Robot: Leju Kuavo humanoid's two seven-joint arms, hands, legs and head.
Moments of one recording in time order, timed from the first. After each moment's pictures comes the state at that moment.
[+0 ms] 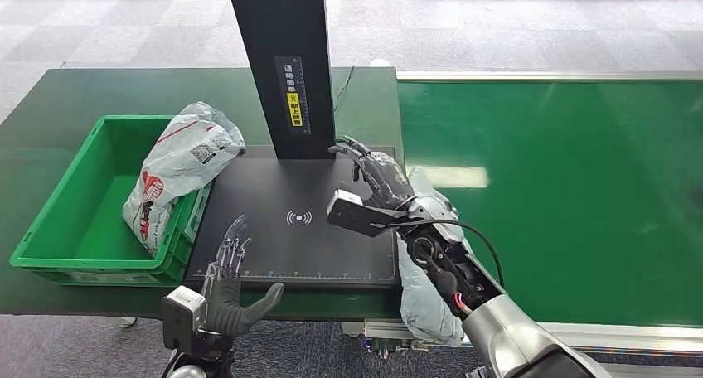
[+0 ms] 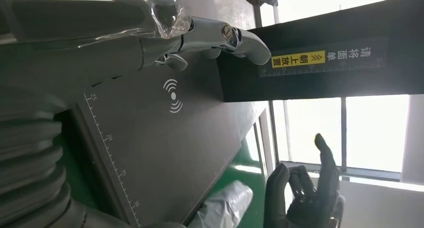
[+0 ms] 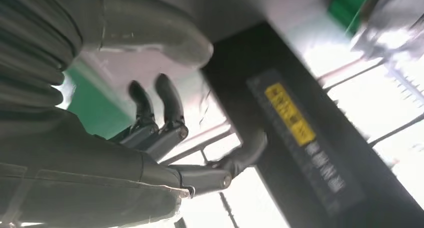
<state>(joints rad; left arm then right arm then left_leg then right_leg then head) 0.06 -0.08 -0.31 -1.46 -0.01 -0.01 -0.44 -0.71 0.06 0.60 -0.71 0.60 -0.22 -0.38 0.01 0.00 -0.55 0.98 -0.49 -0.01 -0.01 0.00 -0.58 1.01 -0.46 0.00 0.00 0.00</state>
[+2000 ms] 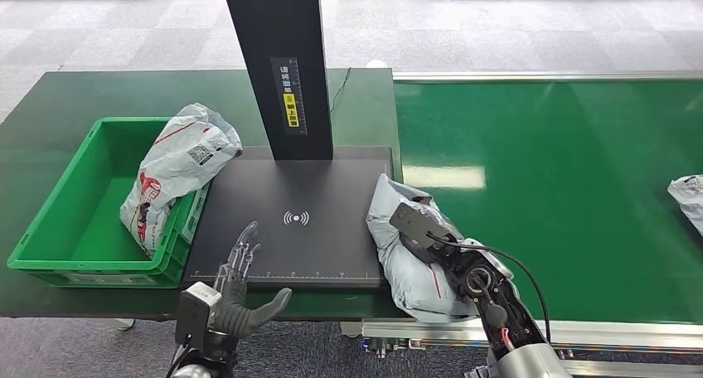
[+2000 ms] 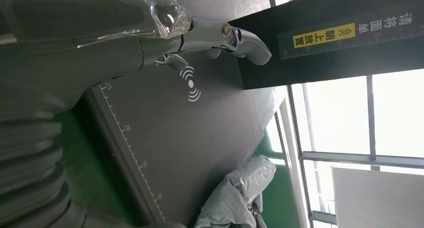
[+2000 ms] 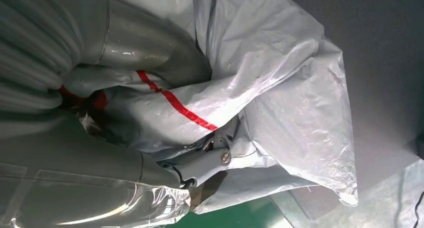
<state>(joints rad) 0.05 -0.09 -0.29 -1.42 -0.07 -0.06 -0.39 -0.48 -0.01 0.25 -0.82 0.60 0.26 -0.07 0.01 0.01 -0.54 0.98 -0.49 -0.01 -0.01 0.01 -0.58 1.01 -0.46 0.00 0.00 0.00</state>
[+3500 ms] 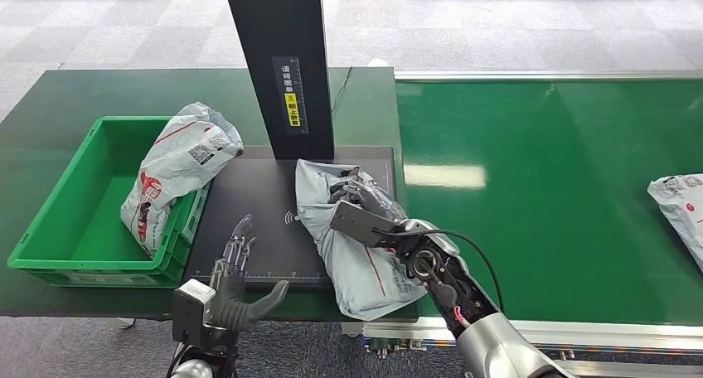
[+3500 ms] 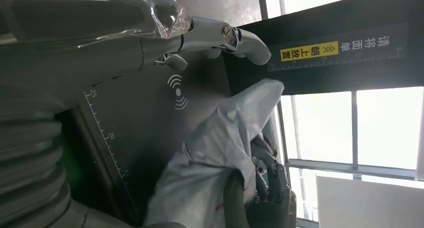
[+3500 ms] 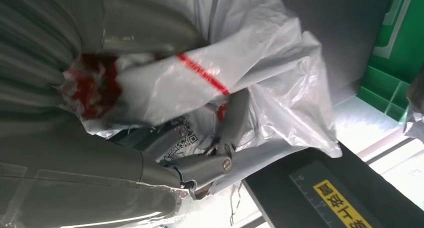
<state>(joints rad) 0.03 -0.09 -0.30 -1.41 -0.03 -0.02 -0.42 -0.64 0.11 0.47 -0.68 0.56 0.09 -0.32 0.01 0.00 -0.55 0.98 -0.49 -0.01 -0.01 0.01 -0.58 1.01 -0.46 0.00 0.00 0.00</state>
